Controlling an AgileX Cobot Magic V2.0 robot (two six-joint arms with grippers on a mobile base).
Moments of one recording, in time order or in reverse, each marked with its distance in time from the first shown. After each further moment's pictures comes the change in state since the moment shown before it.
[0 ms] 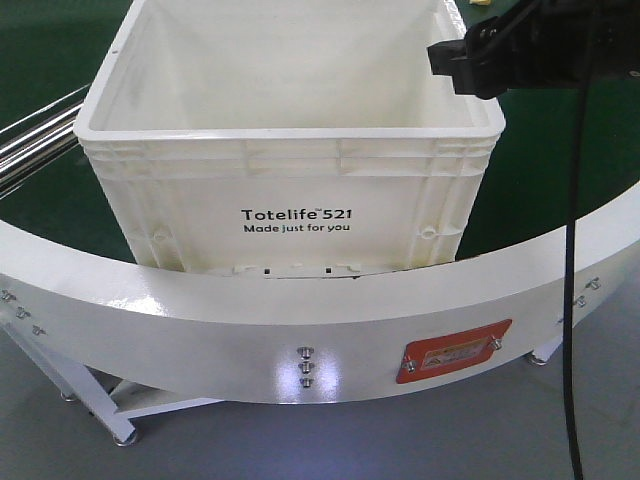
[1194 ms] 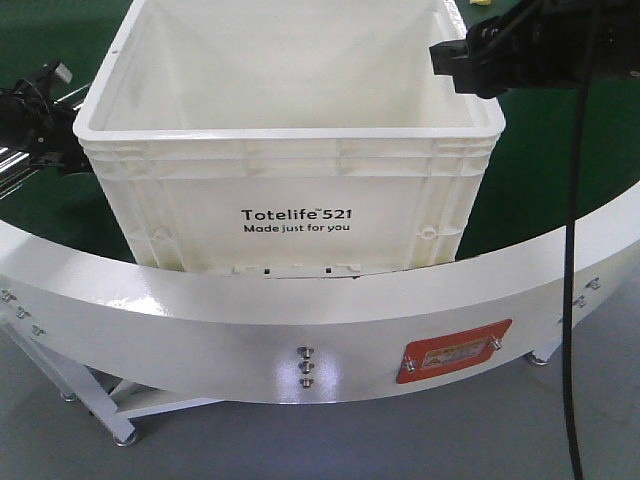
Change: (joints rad) left arm 0.057 0.791 -0.560 -1.029 0.132 0.766; right arm 0.000 0.000 0.000 -0.013 0.003 0.020
